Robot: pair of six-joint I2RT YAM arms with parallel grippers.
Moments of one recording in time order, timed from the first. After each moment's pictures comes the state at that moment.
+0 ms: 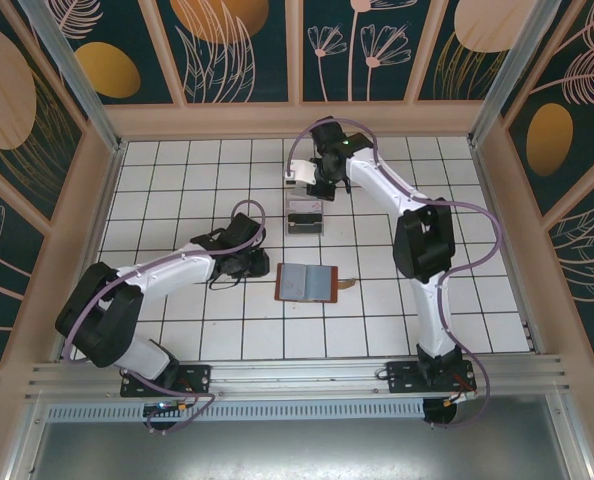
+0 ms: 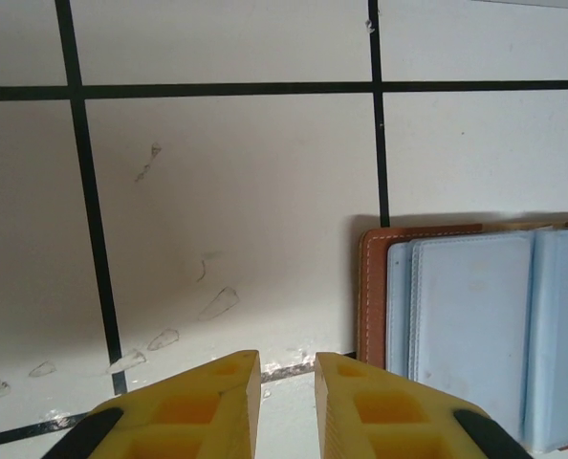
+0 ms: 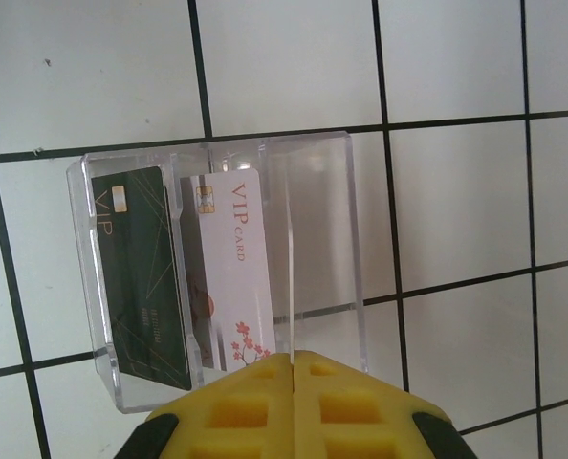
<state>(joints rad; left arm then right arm) -0.64 1.52 0.85 -0.41 0.07 -0.65 0.52 2.18 2.03 -0.97 -0.18 -1.03</state>
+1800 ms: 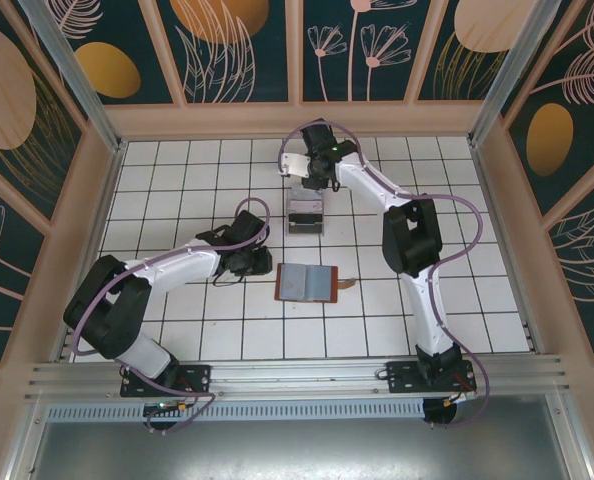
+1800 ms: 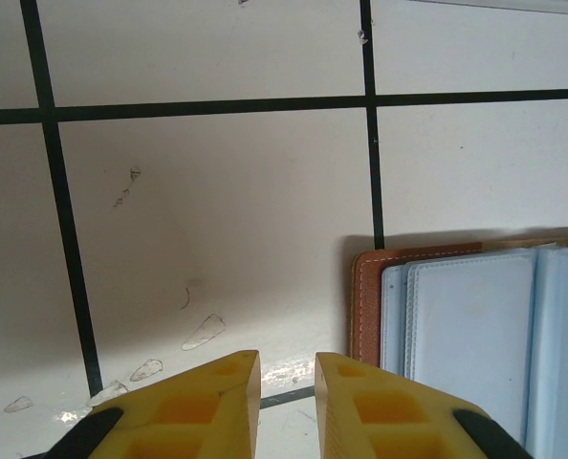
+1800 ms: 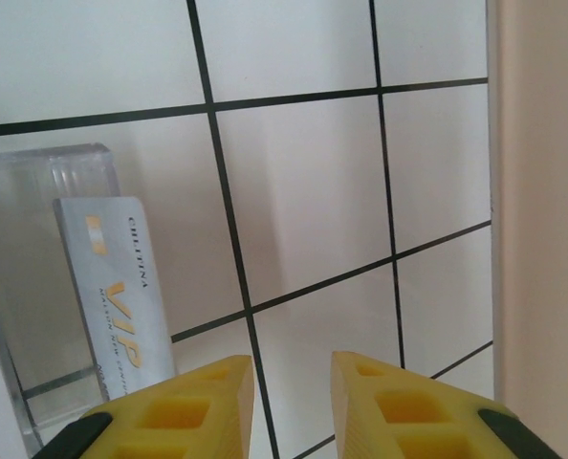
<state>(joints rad) -0.64 1.57 0.88 -0.41 0.07 -0.64 0.53 2.28 2.05 -0.71 0.05 -1.04</state>
